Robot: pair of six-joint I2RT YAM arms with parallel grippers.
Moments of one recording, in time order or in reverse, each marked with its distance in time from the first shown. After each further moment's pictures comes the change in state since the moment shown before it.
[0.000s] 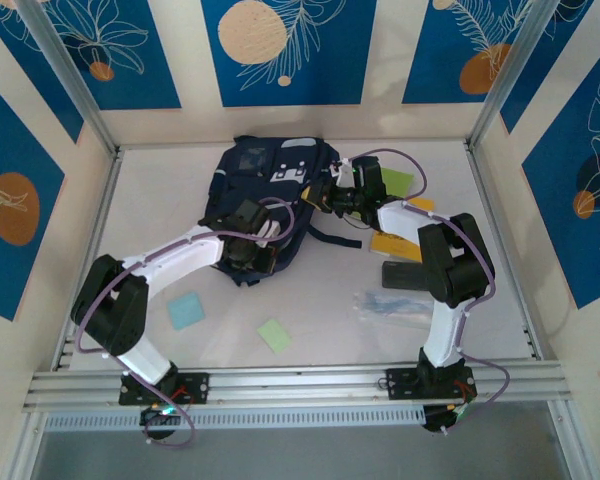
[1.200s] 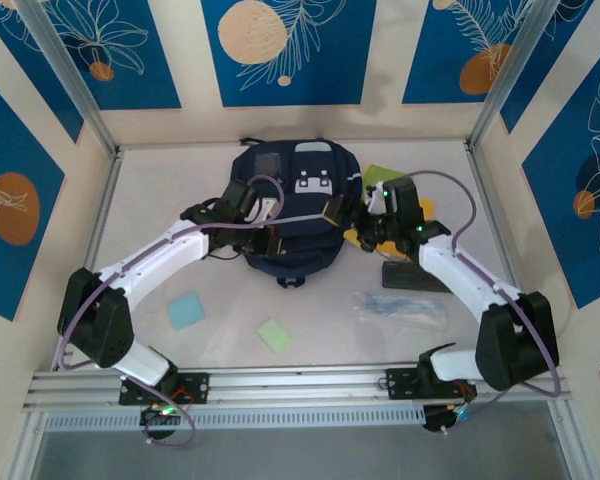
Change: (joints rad) left arm 0.032 -0.074 0.086 0.033 0.166 -0.064; right arm 0.034 -0.582 -0.327 -0.431 0.180 0.042
